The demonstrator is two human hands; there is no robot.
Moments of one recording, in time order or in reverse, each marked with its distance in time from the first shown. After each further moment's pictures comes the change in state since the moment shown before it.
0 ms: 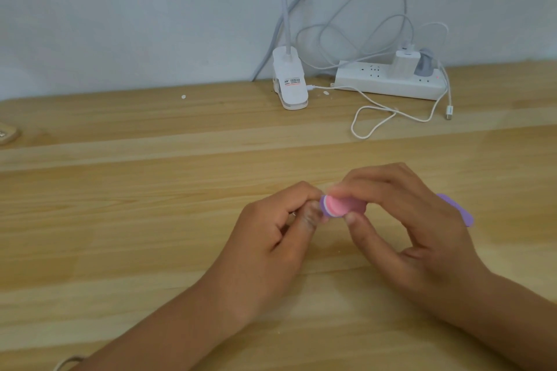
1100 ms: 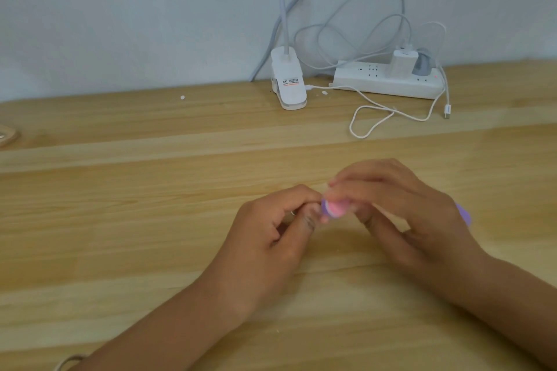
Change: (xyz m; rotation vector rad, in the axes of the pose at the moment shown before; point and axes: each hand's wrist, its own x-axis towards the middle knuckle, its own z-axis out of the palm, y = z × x) left_hand 0.001 0.000 0.001 -0.006 -0.009 -0.039; right_hand 0.004 0.012 -0.006 -0.013 -0.110 -0.082
